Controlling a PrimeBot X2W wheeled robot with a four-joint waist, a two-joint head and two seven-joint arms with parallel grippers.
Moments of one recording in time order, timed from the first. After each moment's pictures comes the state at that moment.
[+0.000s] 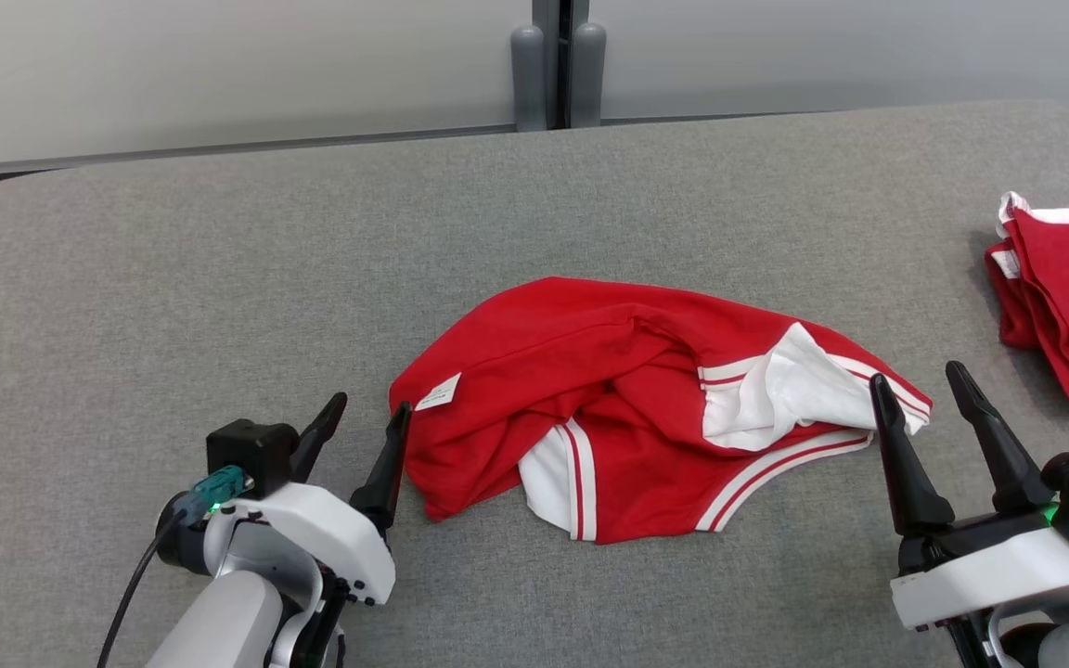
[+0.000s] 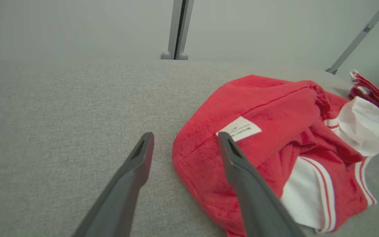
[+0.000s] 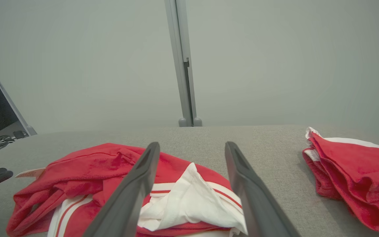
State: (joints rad) left arm -0.26 0.23 -0.44 0.30 -0.57 0.03 -0.10; right arm -0.02 -0.18 0.10 -0.08 0.29 0.13 -0.03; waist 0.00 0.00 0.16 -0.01
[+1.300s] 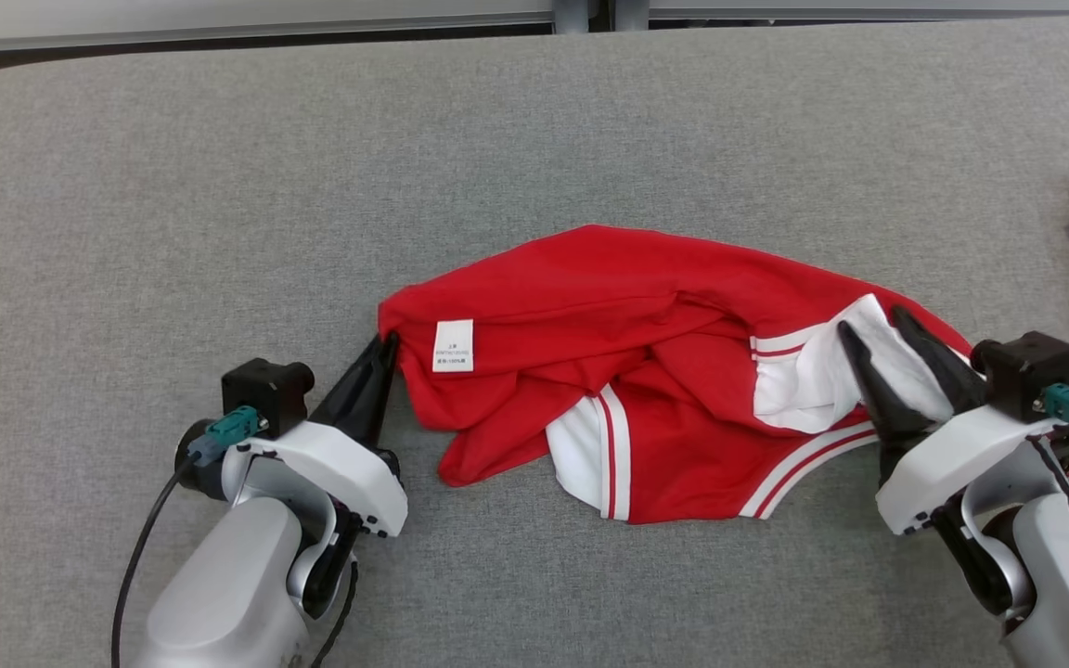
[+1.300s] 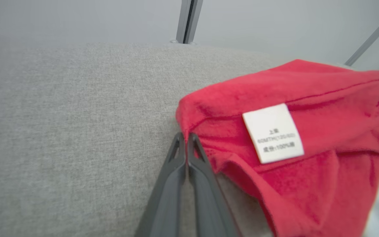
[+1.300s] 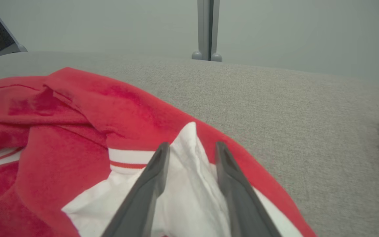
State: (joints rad) left arm -0.51 0.15 -0.51 0.67 -0.57 -0.09 -0.24; right arm -0.33 -0.32 0.30 0.28 0.36 0.13 0.04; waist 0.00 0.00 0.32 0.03
